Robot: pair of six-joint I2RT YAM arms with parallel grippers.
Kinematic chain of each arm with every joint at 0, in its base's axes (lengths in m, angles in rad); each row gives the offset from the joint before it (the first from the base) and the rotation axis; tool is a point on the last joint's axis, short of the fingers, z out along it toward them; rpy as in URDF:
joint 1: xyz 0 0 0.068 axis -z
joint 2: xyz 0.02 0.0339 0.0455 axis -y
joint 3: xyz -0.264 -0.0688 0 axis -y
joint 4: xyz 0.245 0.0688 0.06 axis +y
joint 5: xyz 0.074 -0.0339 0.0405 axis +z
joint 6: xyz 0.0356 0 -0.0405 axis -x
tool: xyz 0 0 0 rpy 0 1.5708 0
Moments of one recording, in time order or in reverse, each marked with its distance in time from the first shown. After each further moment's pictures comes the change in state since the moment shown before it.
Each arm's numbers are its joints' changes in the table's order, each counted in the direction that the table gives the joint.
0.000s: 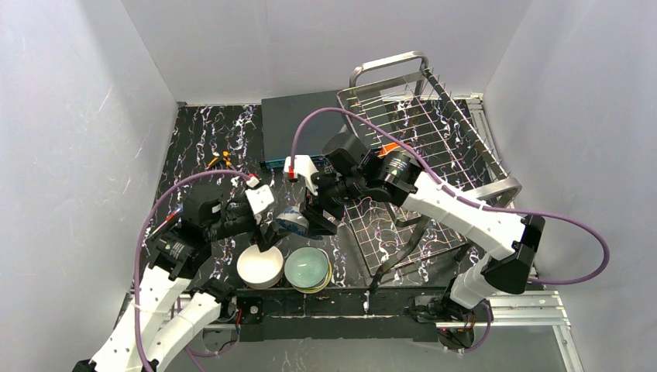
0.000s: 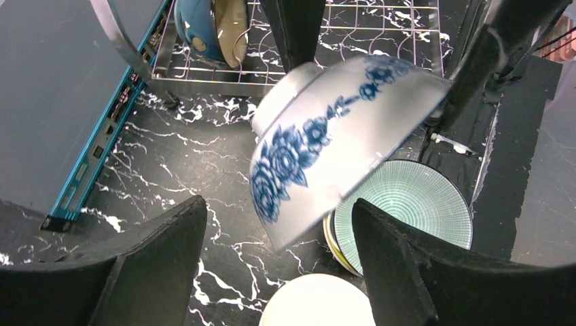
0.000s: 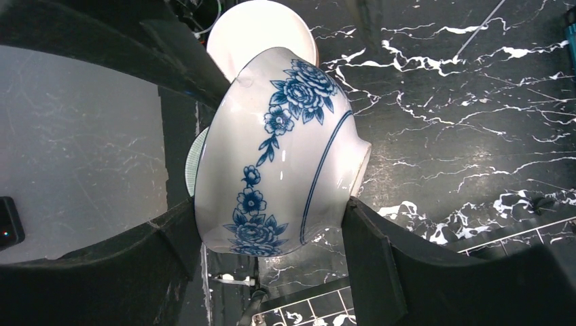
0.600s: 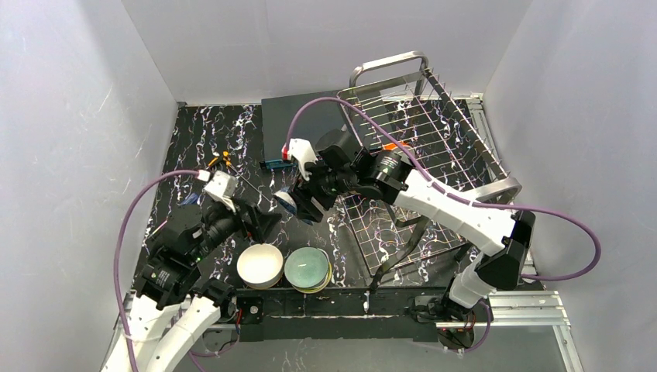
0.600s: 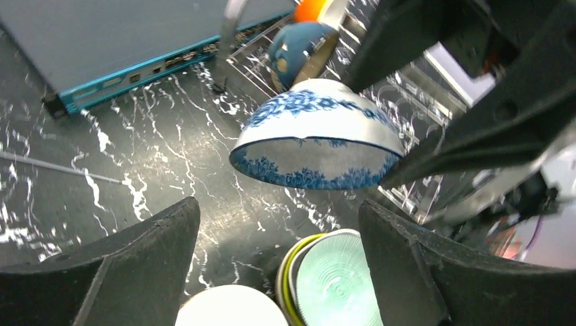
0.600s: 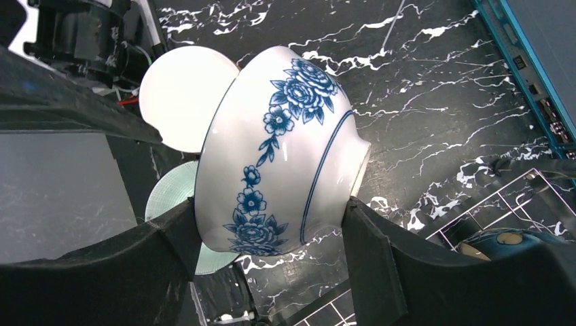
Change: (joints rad) left arm 0.000 0.193 -0.063 -0.094 0.397 0.686; right arm -0.001 -0.054 0.028 -0.095 -0.217 -0.183
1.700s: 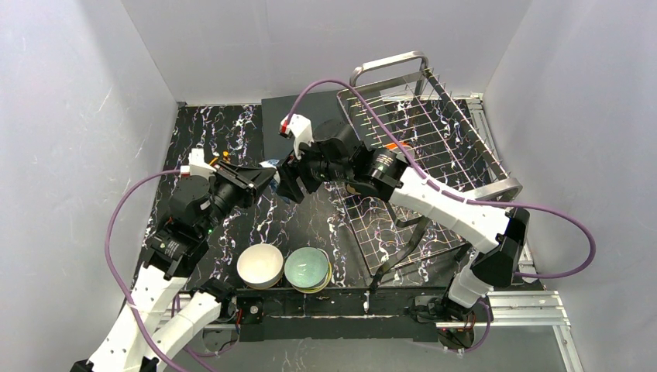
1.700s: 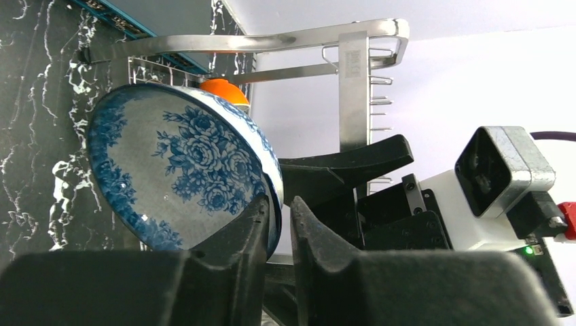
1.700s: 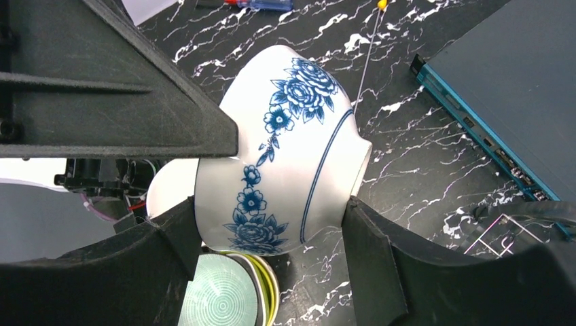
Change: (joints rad) left arm 0.000 -0.232 0.143 -0.121 0.182 1.006; right arm 0.006 -0.029 0.028 -0.235 -0.098 -0.148
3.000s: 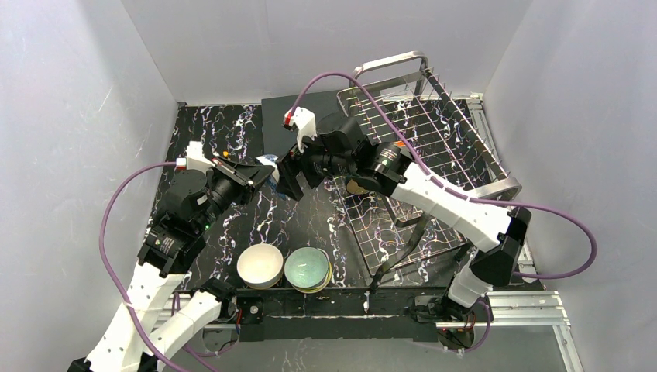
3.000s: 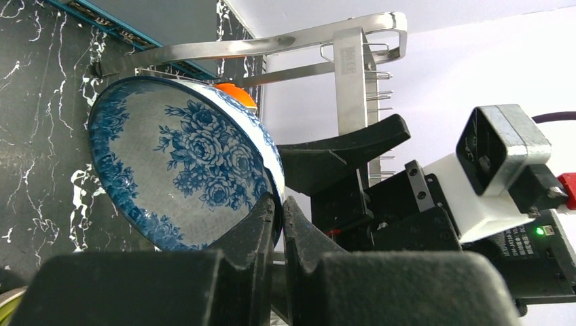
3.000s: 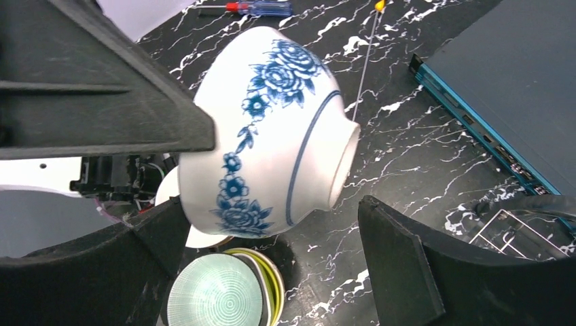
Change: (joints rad) left arm 0.000 -0.031 0.079 0.058 0.002 -0.077; right arm 0.017 -0.002 0.048 0.048 0.029 -0.029
